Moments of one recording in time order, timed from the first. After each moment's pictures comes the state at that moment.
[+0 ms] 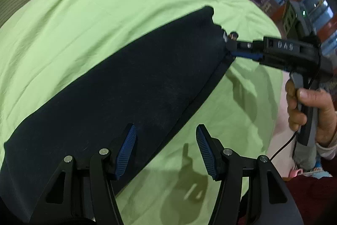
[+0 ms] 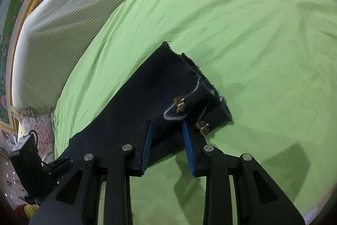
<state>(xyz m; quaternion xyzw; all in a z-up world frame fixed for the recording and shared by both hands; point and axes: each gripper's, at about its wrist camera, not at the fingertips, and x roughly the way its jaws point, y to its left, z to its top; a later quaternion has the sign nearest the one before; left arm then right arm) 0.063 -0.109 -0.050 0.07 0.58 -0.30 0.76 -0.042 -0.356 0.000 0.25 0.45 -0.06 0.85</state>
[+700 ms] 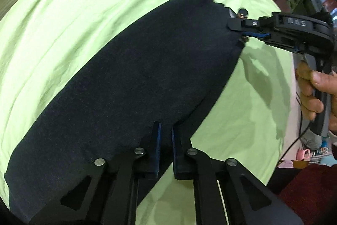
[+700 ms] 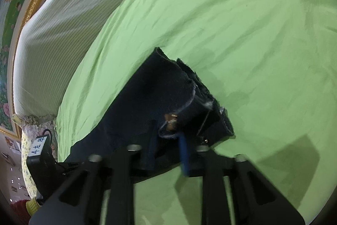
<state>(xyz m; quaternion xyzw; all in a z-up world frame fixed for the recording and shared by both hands) 0.078 -0.111 -0.070 0.12 0.59 -0.32 0.73 -0.039 -0.372 0.000 0.26 0.44 -0.06 0.86</state>
